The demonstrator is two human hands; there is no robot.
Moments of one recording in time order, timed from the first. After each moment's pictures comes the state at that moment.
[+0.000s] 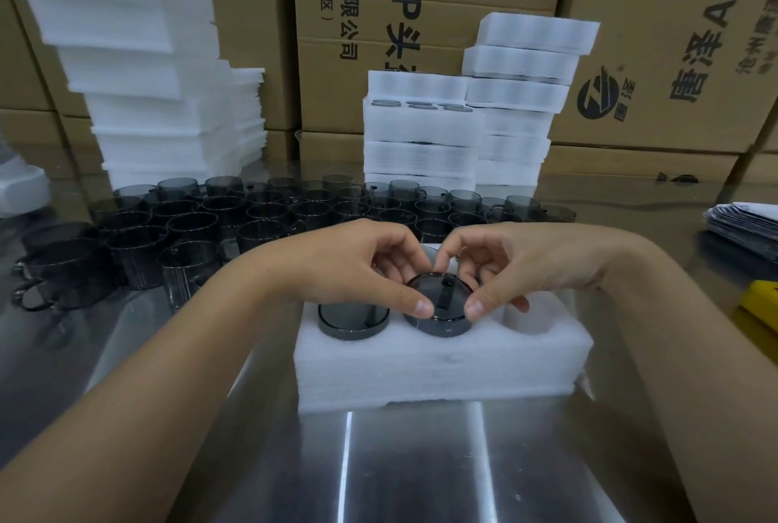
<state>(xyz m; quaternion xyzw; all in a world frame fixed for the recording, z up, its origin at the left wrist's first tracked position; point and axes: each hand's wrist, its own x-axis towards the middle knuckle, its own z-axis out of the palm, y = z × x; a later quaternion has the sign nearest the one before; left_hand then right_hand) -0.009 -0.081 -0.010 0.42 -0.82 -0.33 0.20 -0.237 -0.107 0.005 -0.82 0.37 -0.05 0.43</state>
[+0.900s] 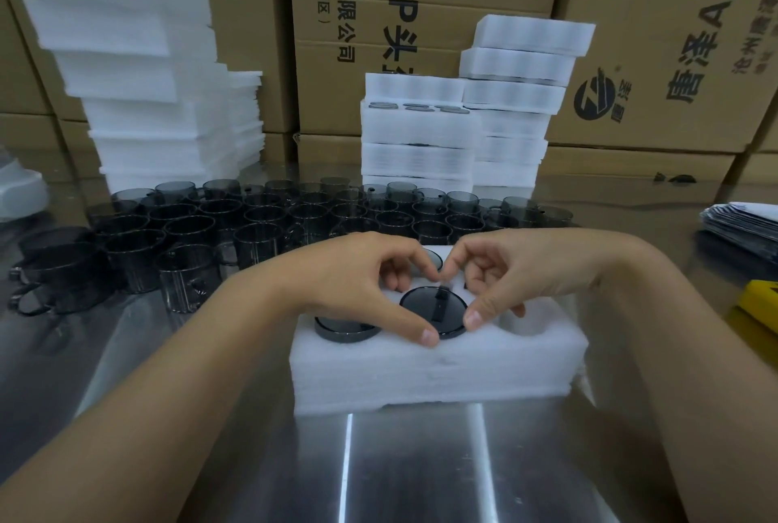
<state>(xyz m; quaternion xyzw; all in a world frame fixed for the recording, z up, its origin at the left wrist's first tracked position) -0.015 -0.078 -0.016 0.43 -0.85 -0.24 0.17 -0.241 -0.105 0.003 -0.82 0.41 -0.05 0.40</state>
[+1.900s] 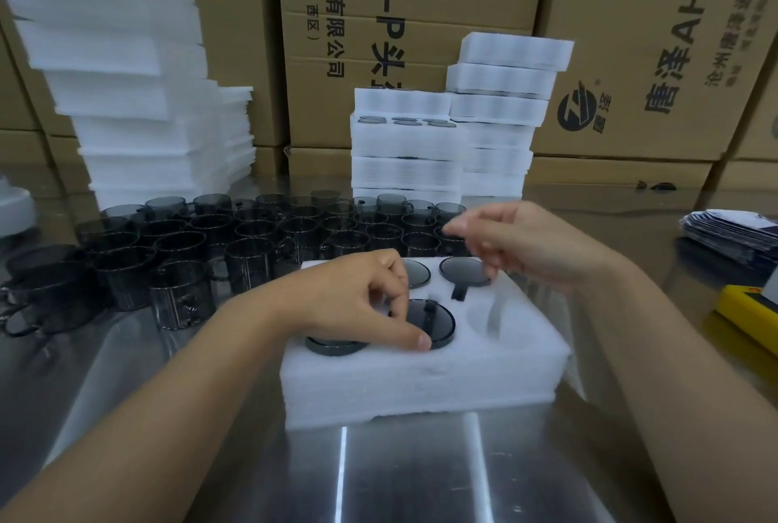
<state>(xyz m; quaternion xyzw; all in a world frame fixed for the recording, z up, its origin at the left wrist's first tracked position) -0.019 -0.078 -0.023 0.41 -0.86 -0.24 0.18 -0.254 -0.123 -0.005 -0.73 0.42 -0.34 0.41</state>
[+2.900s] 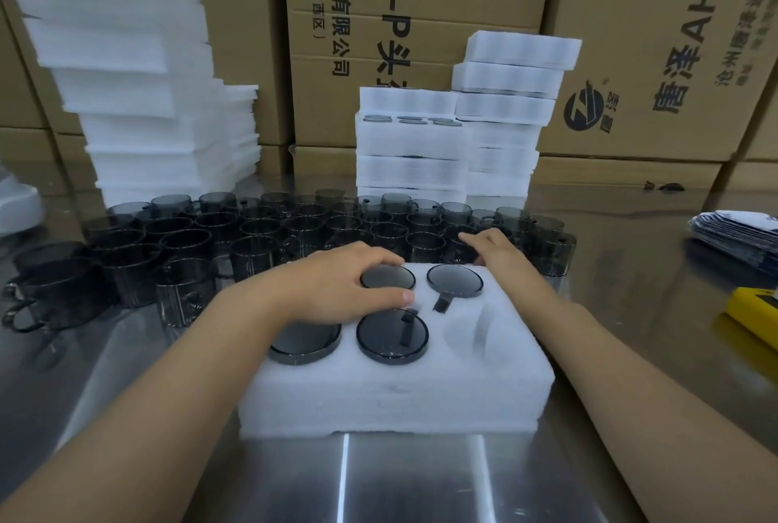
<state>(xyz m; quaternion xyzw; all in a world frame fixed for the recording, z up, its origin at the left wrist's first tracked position) -0.007 -0.095 -0.025 0.54 -0.82 -0.18 0.11 -0.254 -0.172 -0.076 -0.81 0.54 -0.20 -0.04</state>
